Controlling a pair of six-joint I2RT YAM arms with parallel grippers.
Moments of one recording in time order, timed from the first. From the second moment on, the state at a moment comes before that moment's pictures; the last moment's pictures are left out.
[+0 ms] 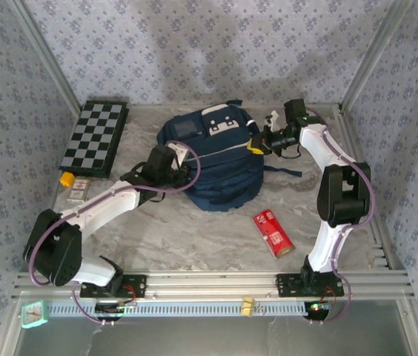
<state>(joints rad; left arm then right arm) -0.59 1.40 0.92 -0.23 -0.03 -0.15 0.11 1.89 1.56 -0.79 -0.80 0.39</state>
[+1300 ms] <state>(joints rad) -0.95 1.35 0.93 -0.50 -0.08 -1.07 0.24 1.29 0.90 -1.00 -0.14 0.57</state>
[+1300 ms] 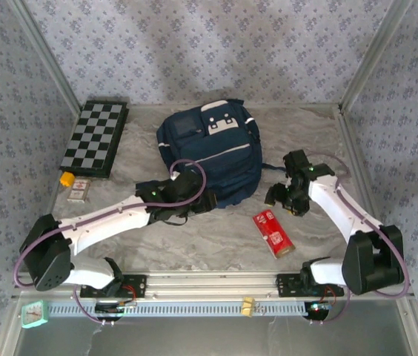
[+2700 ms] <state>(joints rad) -1.05 1.90 1.26 -0.31 0.18 -1.11 0.16 1.14 0.53 -0.77 -0.41 0.72</state>
